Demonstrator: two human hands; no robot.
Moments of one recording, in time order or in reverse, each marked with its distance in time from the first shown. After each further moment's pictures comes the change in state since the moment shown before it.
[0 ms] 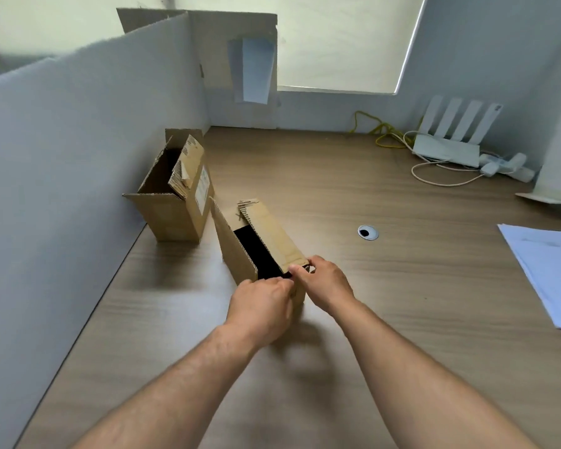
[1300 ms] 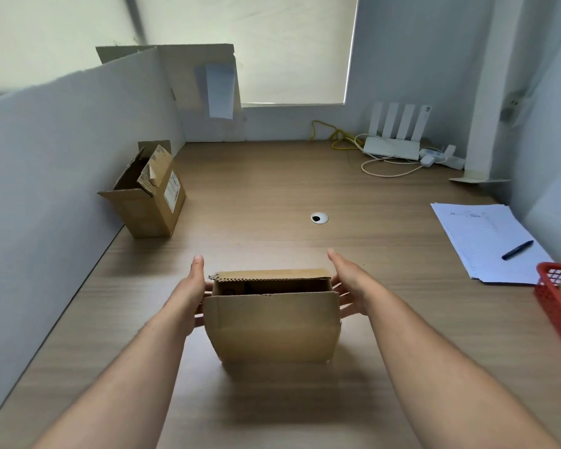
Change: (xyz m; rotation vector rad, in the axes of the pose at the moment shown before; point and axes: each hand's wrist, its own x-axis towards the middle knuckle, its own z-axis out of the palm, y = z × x) left_hand -0.069 0.037 -0.014 -1.303 -0.140 -0.989; right_hand -0.102 0.116 -0.101 0.539 -0.216 0.378
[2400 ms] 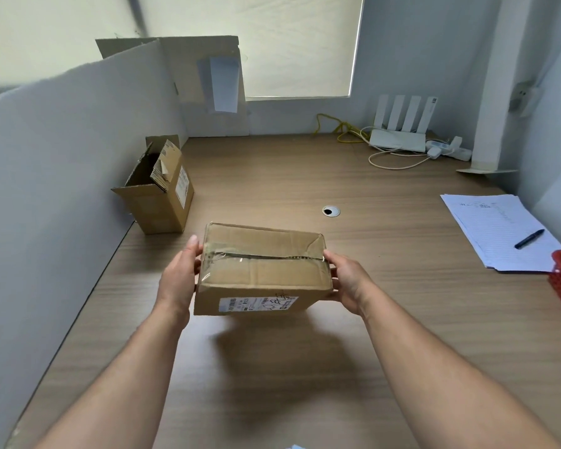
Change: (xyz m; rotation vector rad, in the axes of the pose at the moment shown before) left_hand 0.016 0.000 -0.053 -0.203 0.035 0.457; right_hand 0.006 0.000 0.062 0.371 0.013 -0.237
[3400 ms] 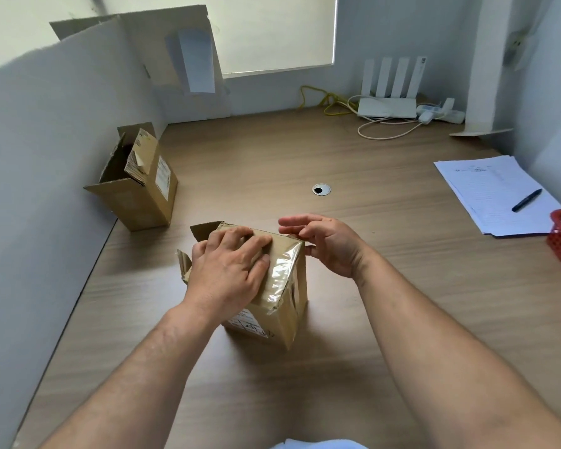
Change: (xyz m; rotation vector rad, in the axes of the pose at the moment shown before) left_hand -0.038 0.017 0.056 1.365 -0.269 0.698; right_hand 0.003 -0.027 -0.002 0.018 -0.413 -0.250
